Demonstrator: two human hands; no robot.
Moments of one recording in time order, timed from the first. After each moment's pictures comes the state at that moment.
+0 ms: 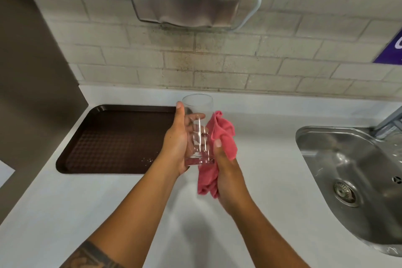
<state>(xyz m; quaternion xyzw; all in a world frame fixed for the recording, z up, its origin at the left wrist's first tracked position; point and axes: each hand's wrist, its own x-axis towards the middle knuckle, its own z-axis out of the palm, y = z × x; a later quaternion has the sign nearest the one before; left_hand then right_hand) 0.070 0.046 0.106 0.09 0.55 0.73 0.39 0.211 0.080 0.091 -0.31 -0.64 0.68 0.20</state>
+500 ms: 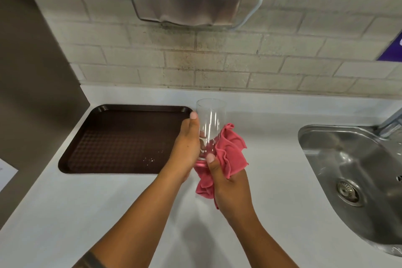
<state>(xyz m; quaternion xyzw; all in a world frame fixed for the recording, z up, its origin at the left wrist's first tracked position) 0.082 0.048 0.093 0.18 0.72 0.61 0.29 0.219 0.066 0.071 -0.32 -0.63 0.63 0.33</state>
